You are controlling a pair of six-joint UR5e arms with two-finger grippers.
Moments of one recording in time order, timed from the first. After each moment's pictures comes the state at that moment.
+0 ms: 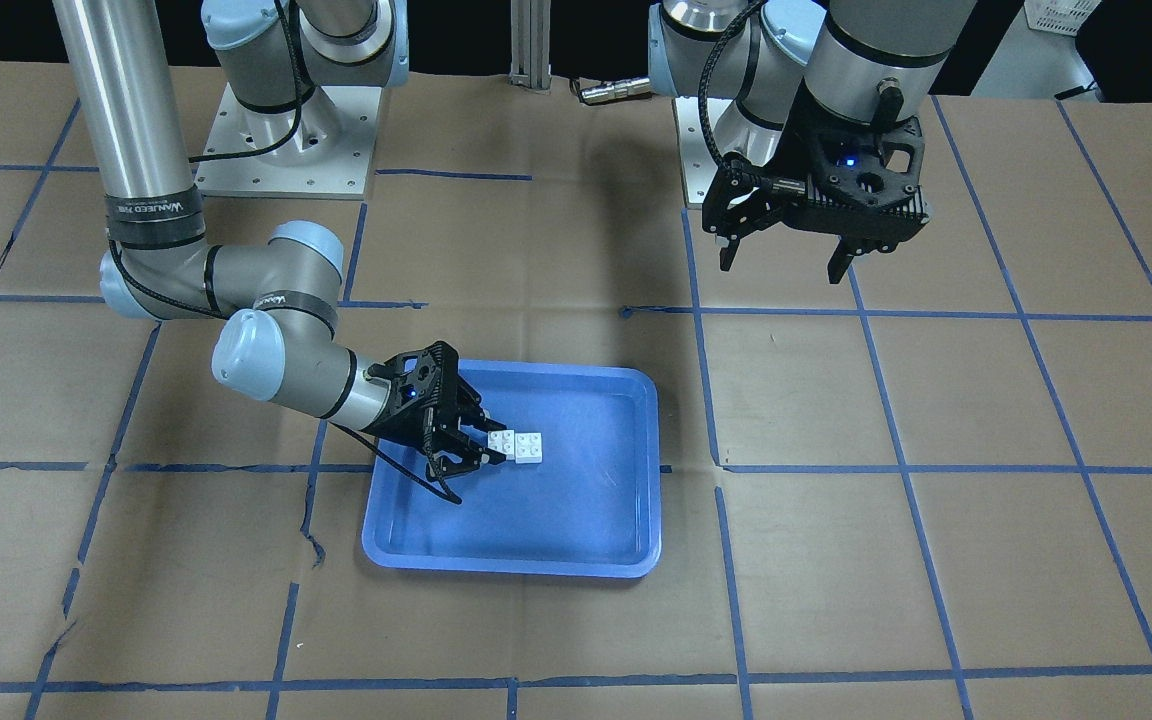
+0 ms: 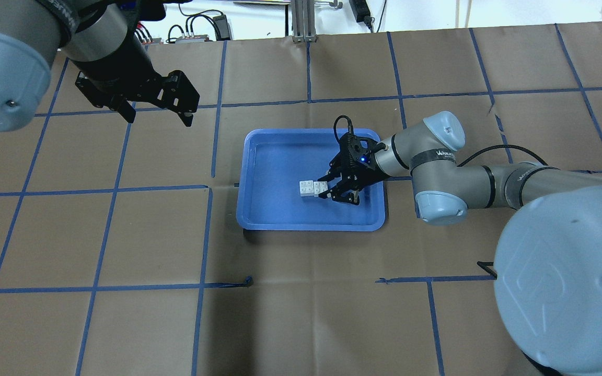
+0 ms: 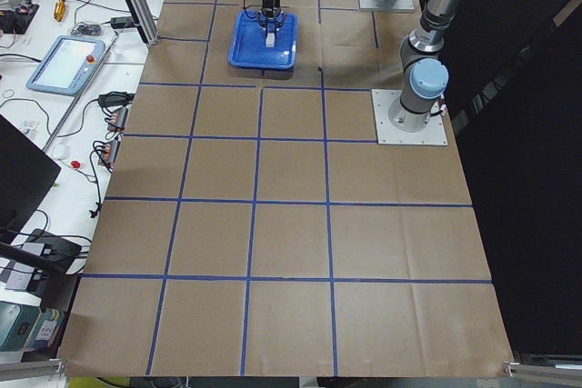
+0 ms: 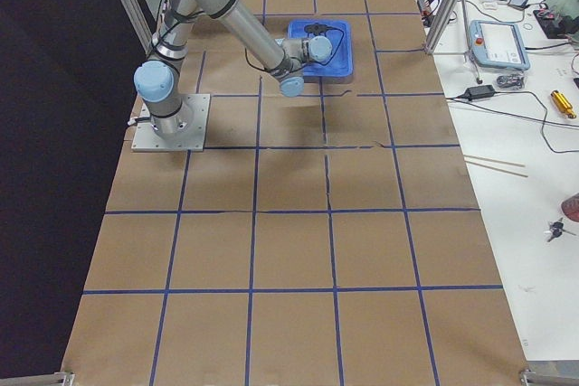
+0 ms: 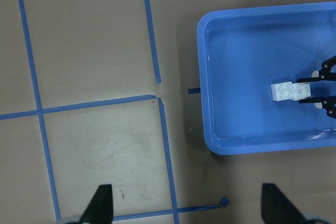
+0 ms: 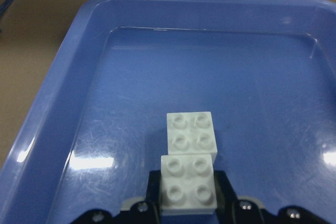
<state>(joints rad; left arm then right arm) -1.62 -1.58 -1.56 -1.51 1.57 0.08 1.60 -1.03 2.02 -2.59 -0.77 -1.56</state>
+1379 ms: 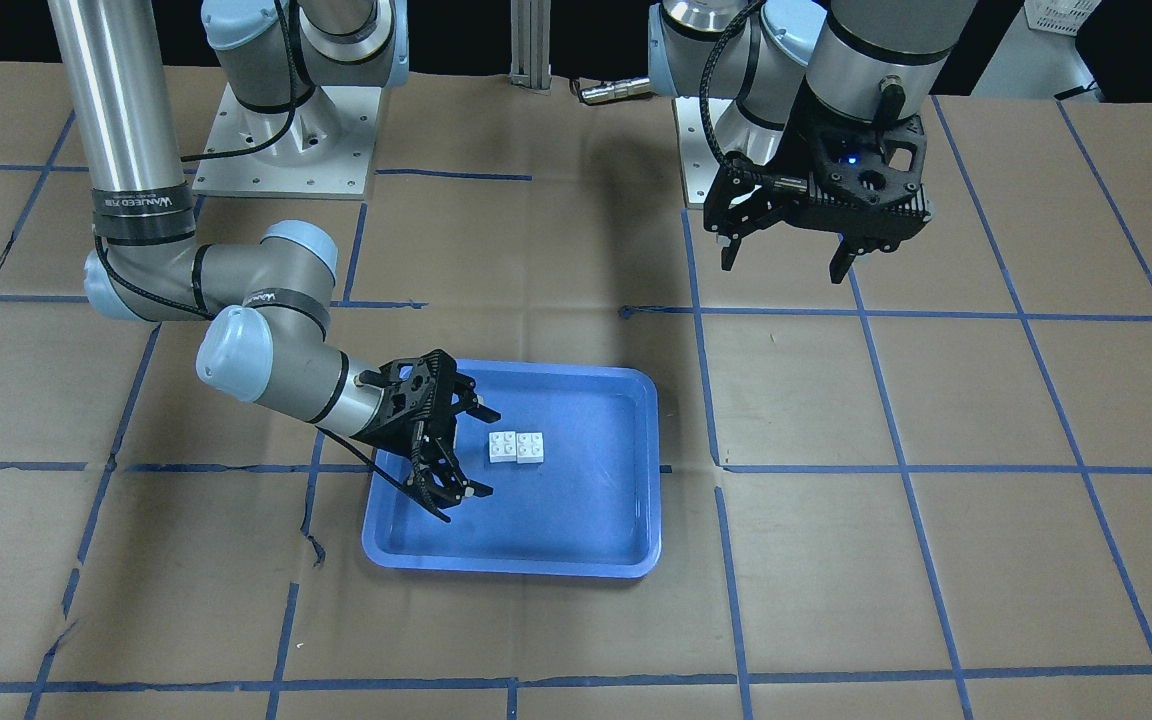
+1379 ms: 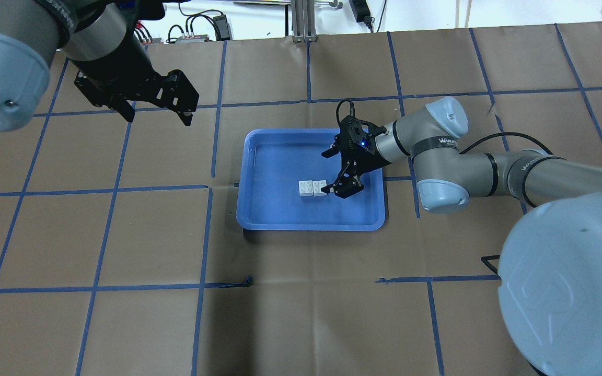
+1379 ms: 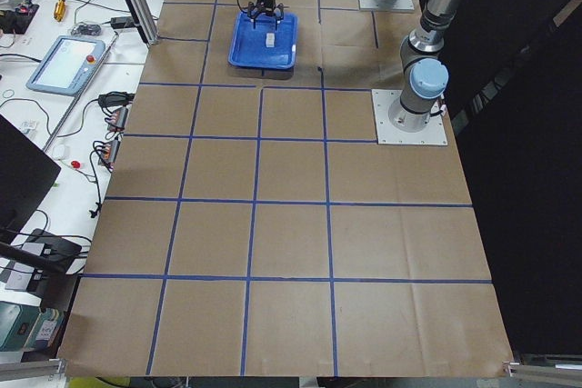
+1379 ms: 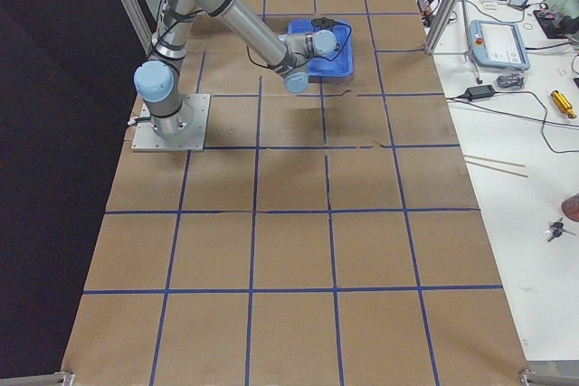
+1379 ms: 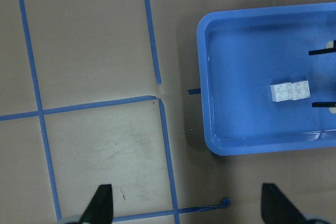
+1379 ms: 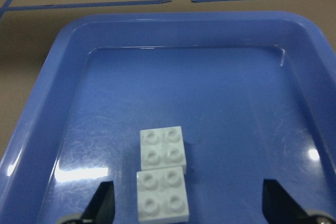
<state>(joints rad) -1.61 -1.58 -1.56 -1.51 1.57 0.08 1.60 -1.06 1.96 -2.58 -0.79 -1.39</state>
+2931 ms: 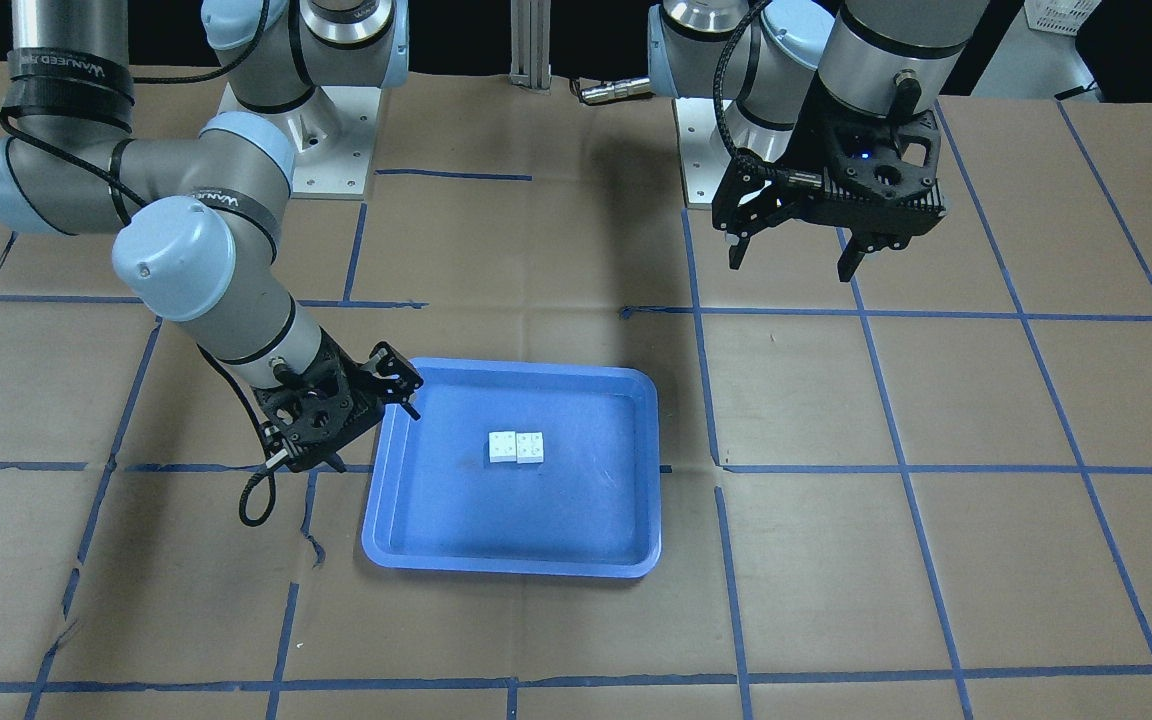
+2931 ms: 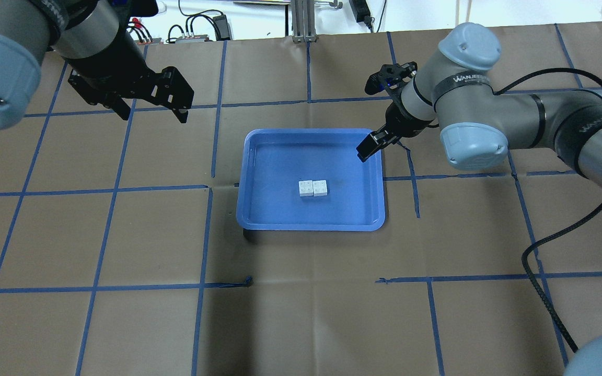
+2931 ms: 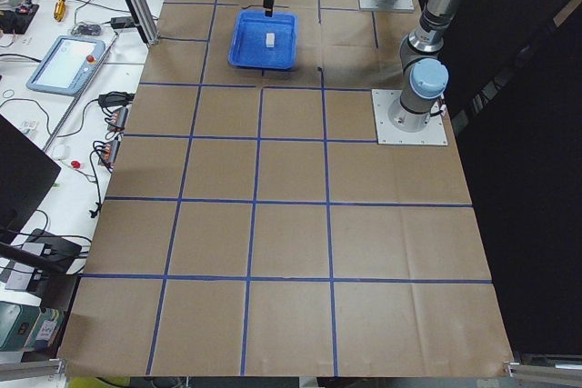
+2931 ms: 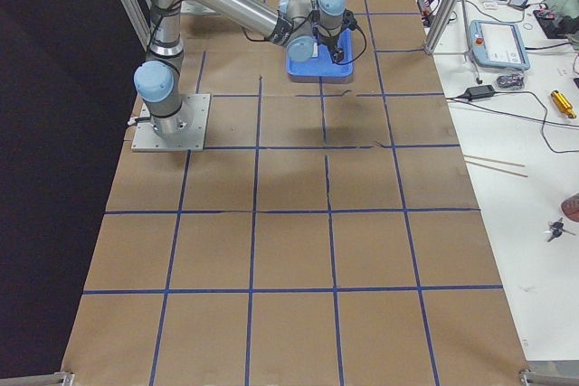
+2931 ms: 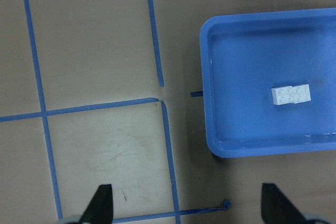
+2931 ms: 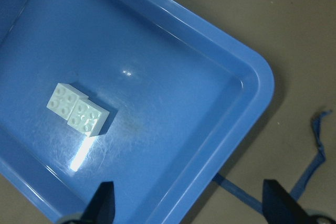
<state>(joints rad) -1.60 -1.57 -1.55 -1.51 1.56 0.09 1.59 -1.29 1.81 -2.15 -1.31 -0.50</state>
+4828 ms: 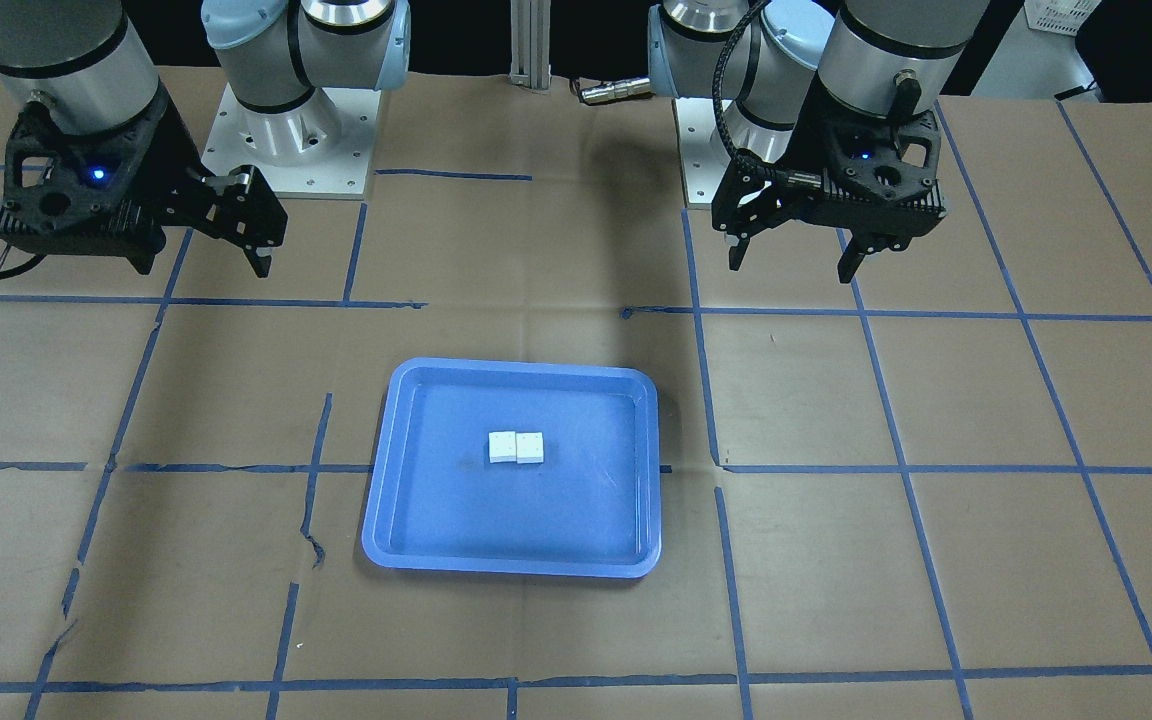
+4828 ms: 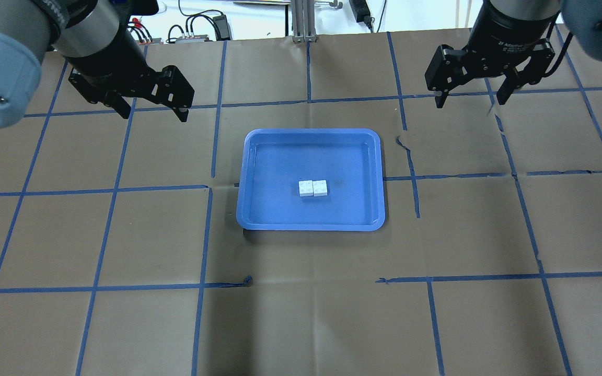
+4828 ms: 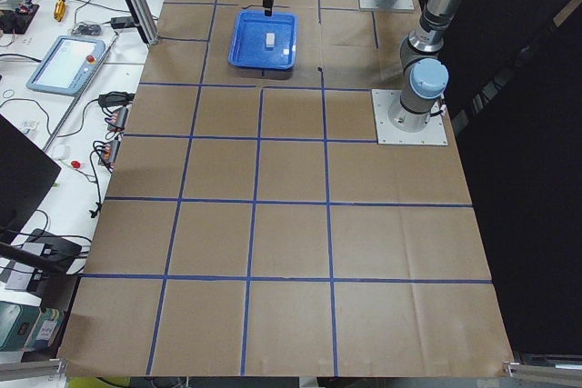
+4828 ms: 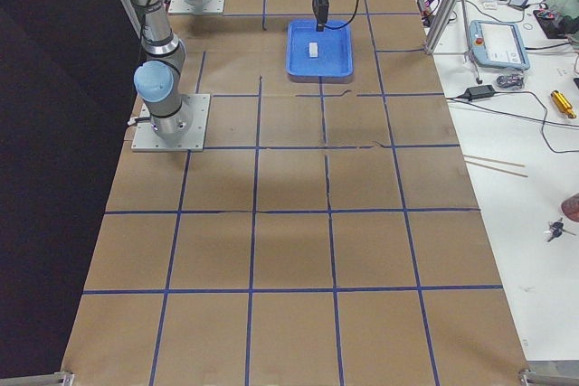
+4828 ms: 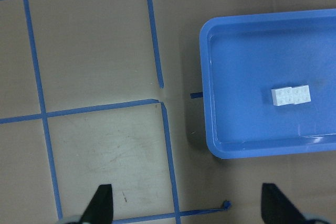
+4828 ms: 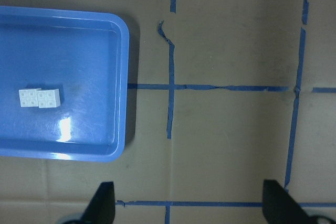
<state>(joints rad) -1.60 -1.57 -1.55 -1.50 1.56 0.09 1.57 -1.51 1.46 -1.50 -1.58 0.02</state>
